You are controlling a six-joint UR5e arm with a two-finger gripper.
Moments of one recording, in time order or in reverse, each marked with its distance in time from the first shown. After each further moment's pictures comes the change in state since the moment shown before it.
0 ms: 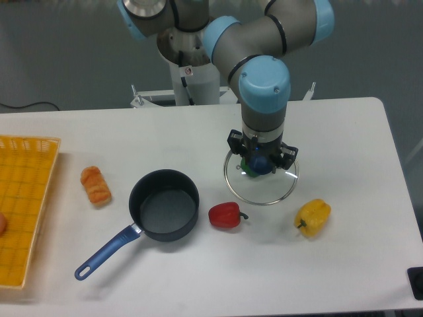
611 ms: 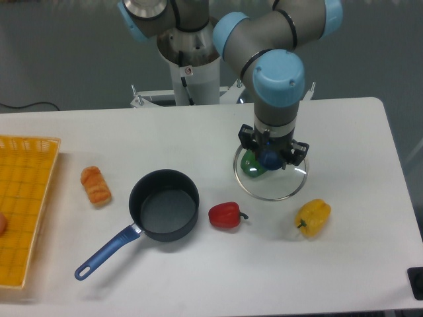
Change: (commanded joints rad) arm 0.072 0.011 -0.002 0.002 0.000 0.087
